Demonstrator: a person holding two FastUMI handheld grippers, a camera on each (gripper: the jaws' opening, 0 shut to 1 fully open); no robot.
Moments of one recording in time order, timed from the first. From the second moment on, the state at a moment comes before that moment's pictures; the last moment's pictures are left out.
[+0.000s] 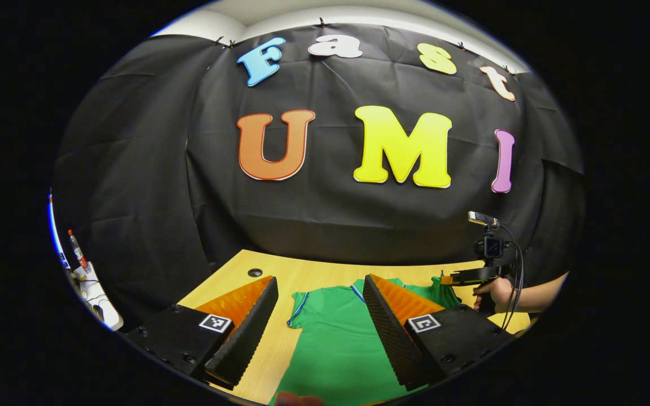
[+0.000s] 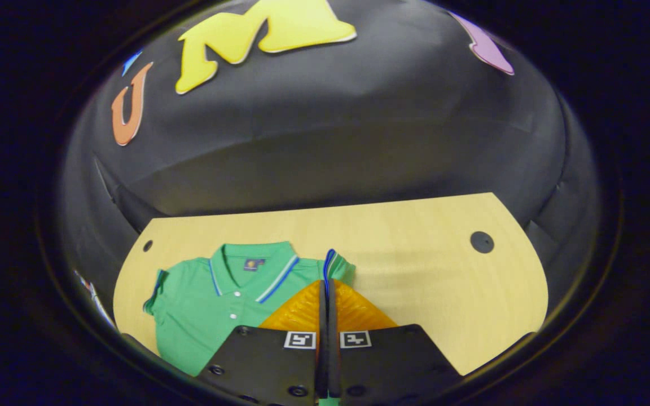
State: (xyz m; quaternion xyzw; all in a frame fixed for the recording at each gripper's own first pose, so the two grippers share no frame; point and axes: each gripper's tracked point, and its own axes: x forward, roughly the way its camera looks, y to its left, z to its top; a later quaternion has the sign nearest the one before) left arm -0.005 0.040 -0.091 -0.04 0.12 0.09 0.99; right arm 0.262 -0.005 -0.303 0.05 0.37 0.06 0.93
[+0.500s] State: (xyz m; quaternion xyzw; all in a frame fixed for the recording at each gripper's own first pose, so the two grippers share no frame) left arm -0.037 0.101 -0.100 -0.05 0.13 0.14 0.98; right arm 0.253 0.103 -0.354 0.00 0.40 0.11 0.91
